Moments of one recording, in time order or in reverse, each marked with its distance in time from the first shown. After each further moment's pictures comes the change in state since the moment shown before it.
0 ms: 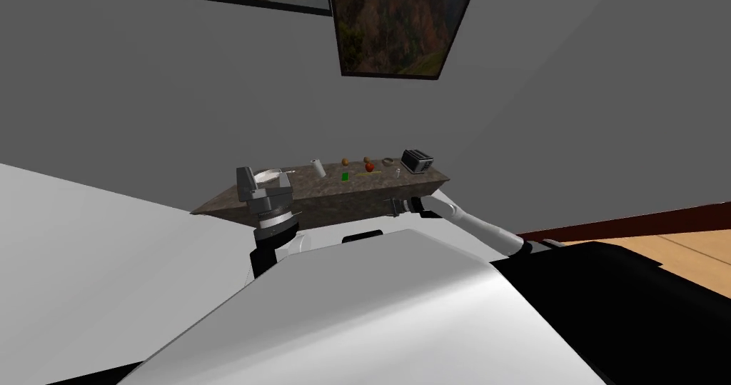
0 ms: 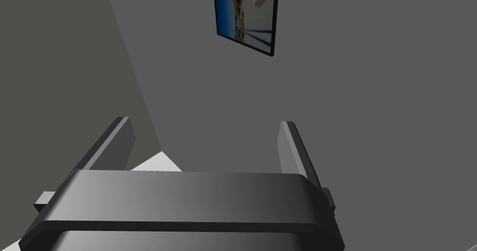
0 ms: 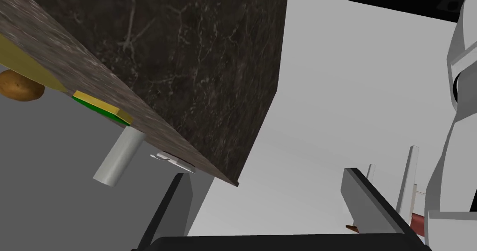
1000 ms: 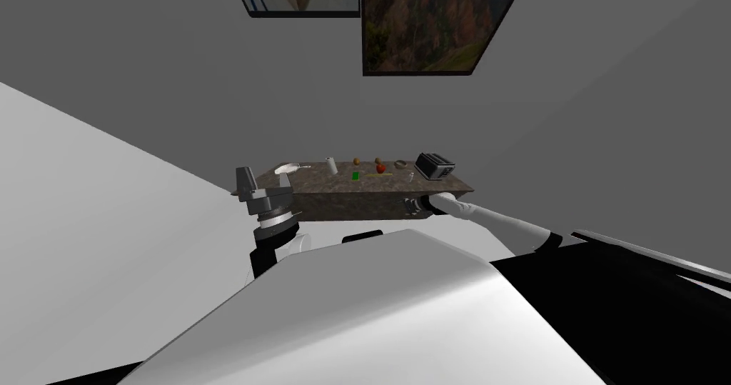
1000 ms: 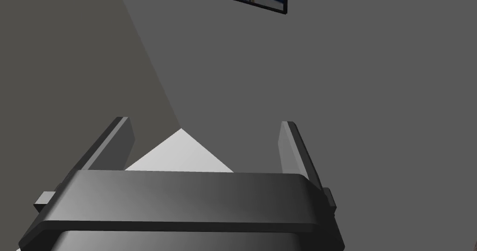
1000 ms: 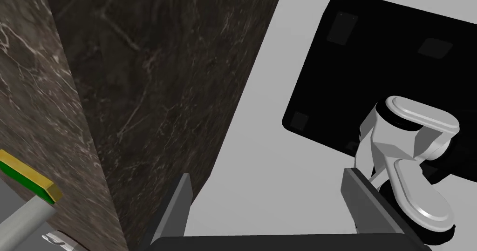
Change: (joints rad) left arm 0.000 0.000 0.000 0.000 0.000 0.000 0.000; right arm 0.002 -0.182 0.015 0.103 0.268 -0.029 0.012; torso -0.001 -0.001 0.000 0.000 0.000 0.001
